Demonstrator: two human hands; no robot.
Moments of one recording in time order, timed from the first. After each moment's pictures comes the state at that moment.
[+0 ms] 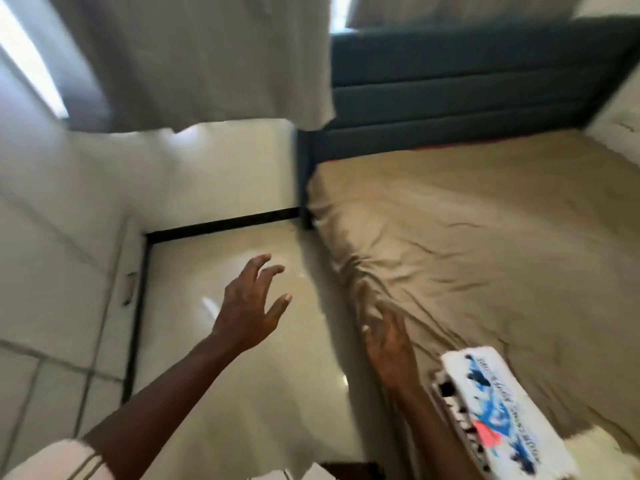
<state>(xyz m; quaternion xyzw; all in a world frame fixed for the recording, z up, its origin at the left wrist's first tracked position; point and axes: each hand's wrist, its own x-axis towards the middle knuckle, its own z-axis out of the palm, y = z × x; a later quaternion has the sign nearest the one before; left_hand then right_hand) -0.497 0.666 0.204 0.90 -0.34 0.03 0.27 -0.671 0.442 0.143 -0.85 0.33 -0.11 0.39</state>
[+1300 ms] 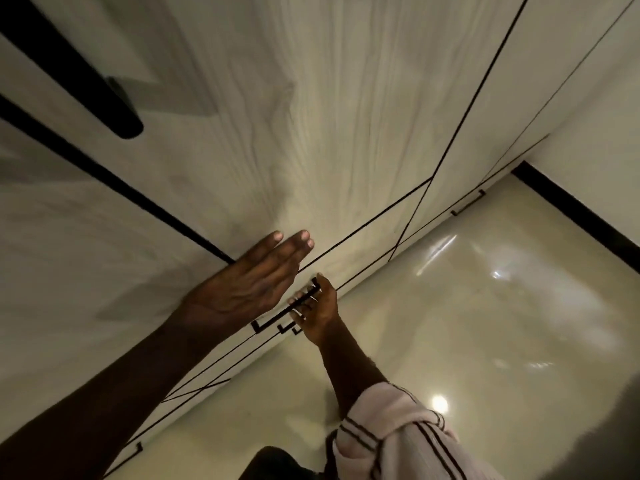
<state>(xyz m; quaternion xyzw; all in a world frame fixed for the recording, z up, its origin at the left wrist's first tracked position) -0.613 1.280 0.170 0.90 -0.10 -0.05 -0.42 -0.517 1.177 0.001 -0.43 0.28 0.59 0.62</state>
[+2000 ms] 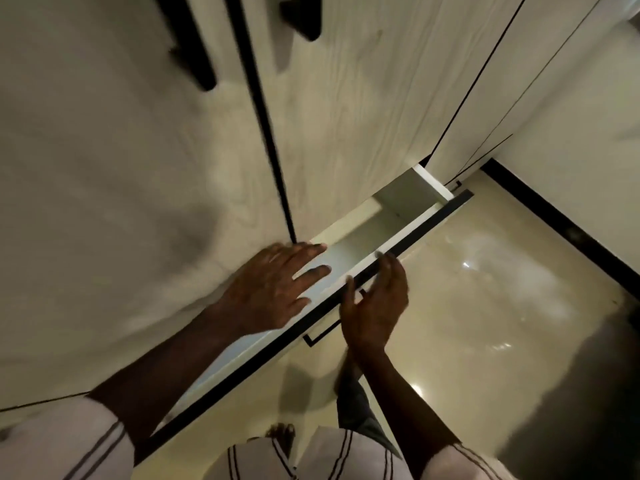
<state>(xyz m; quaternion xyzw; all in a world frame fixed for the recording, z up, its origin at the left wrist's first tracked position) -0.681 1.264 0.124 1.00 -0.06 0.06 0.03 -0.582 1.088 0.061 -0.90 -0.16 -0.04 0.41</state>
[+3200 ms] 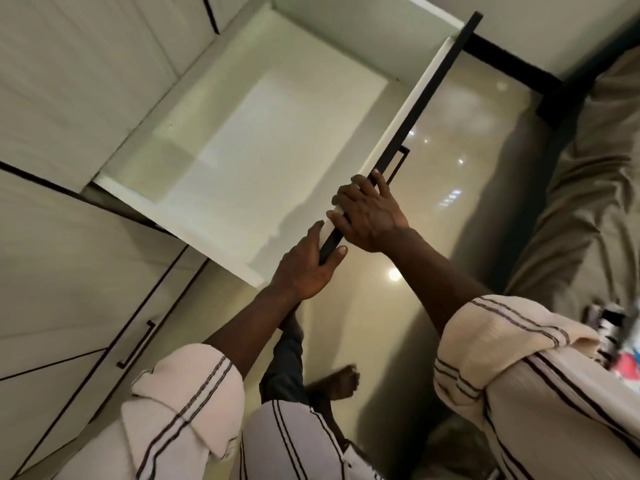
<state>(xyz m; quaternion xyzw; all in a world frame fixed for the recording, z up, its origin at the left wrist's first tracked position) -0.937 0.974 0.034 0.87 0.18 -0.17 0.42 -0.796 0.850 0.050 -0.90 -0.41 0.16 -0.05</state>
